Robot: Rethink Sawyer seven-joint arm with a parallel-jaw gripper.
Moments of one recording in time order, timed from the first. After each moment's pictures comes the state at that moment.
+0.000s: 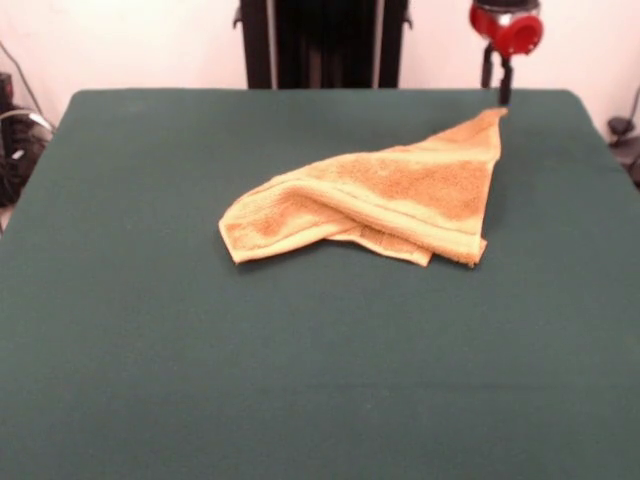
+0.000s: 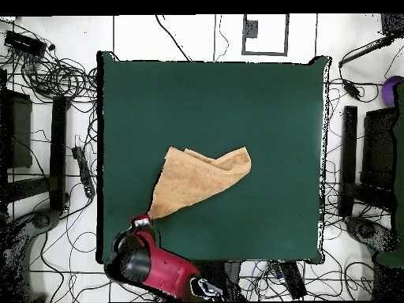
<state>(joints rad) -0.02 -0.69 0.23 2.44 0.49 -0.25 2.75</state>
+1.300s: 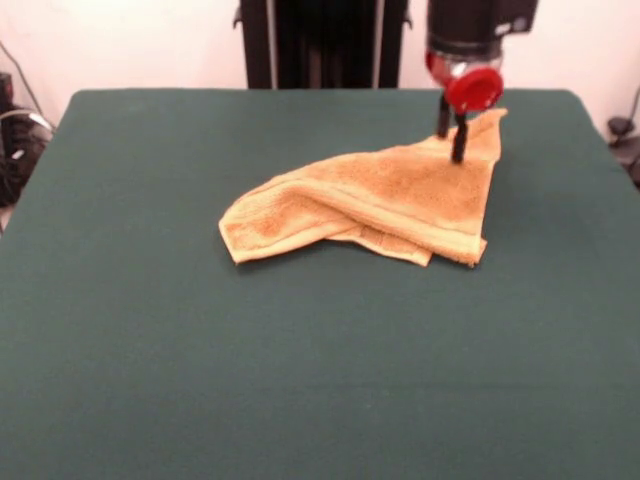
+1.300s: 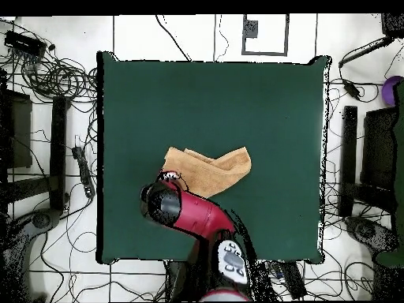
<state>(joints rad) 0.02 -0.60 -0.07 1.96 0.34 0.19 2.81</state>
